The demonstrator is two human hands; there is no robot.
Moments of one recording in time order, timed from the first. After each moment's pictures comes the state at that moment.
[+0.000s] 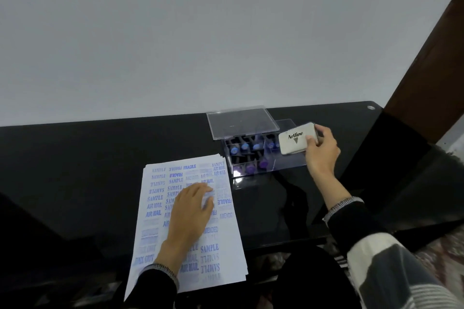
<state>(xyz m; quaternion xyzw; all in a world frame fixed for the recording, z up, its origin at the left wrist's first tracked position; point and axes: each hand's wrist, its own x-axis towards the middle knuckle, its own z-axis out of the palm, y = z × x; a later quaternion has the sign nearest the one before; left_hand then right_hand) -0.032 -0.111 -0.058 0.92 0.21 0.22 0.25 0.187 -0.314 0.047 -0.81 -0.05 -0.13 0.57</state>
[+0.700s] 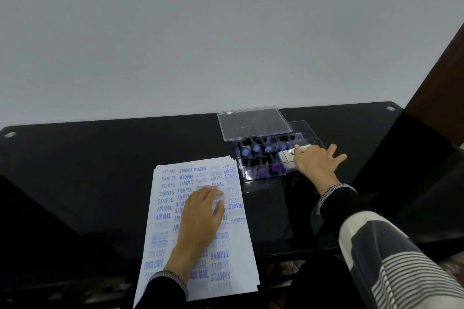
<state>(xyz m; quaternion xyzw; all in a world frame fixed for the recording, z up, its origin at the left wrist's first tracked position) -0.032 -0.112 -0.060 0.92 0.22 0.22 0.23 0.207 -0.277 0.024 -1.00 -0.05 0.01 0.07</state>
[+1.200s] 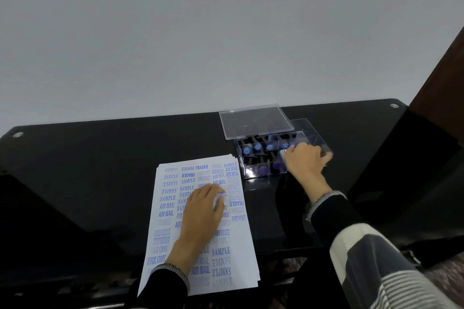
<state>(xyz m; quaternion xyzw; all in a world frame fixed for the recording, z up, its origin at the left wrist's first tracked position) -0.031 -0.111 -0.055 0.93 0.21 0.21 0.22 0.183 -0.256 0.026 -0.98 -0.09 -0.04 0.17</state>
